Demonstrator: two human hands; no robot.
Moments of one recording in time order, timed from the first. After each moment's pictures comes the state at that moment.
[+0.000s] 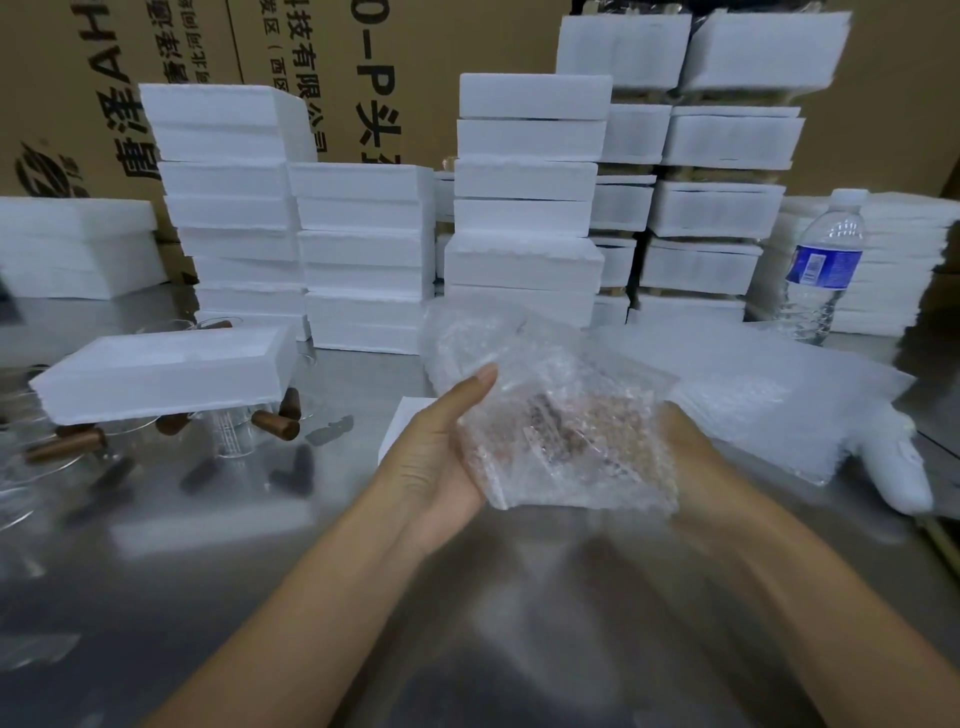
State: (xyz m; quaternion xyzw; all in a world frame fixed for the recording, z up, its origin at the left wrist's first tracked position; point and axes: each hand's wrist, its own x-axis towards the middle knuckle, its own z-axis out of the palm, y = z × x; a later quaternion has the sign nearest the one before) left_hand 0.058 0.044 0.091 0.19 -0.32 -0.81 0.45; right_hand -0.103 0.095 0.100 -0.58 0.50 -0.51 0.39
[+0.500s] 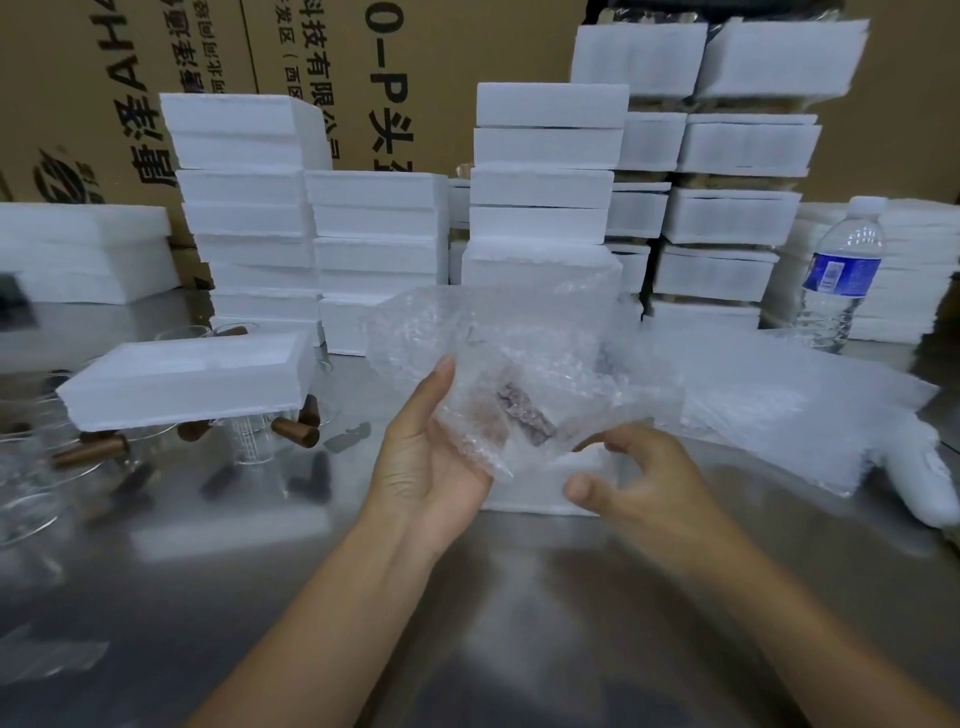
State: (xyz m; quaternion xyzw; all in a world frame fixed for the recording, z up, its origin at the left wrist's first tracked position) left_hand 0.072 0.034 0.089 0.06 -0.24 -0.82 0.52; right_hand -0.095 0.083 0.073 -0.67 0.54 -0.48 0.15
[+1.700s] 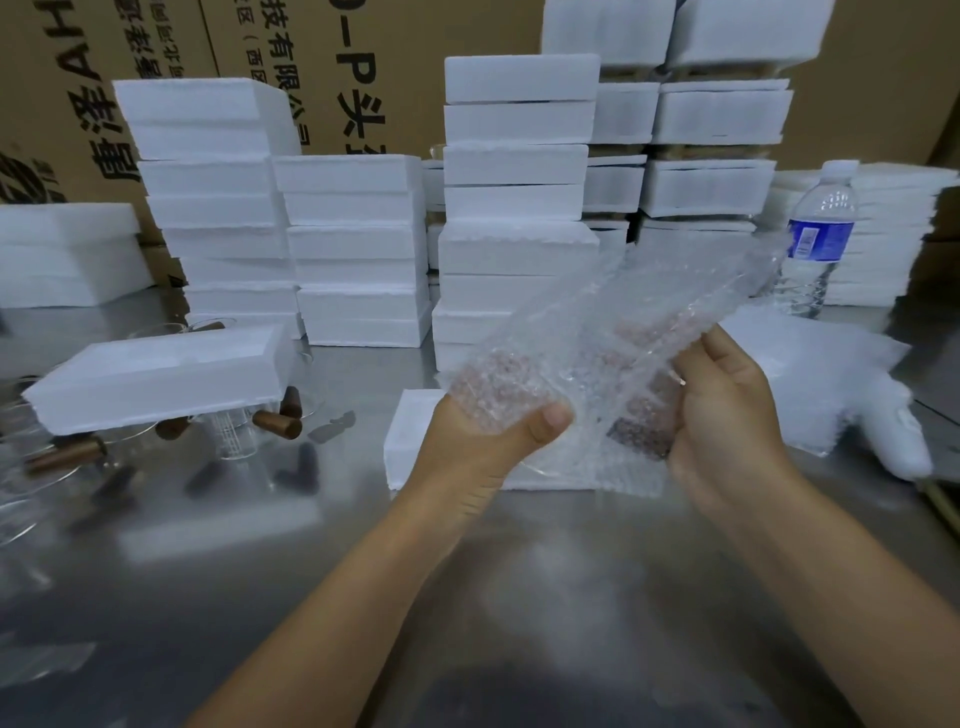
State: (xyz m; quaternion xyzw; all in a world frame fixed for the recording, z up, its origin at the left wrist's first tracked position) left_hand 0.055 0.044 0.075 0.26 -0.62 -0.54 0.50; right_hand -0.103 0.083 0.105 -0.37 0.41 -0.76 0.33
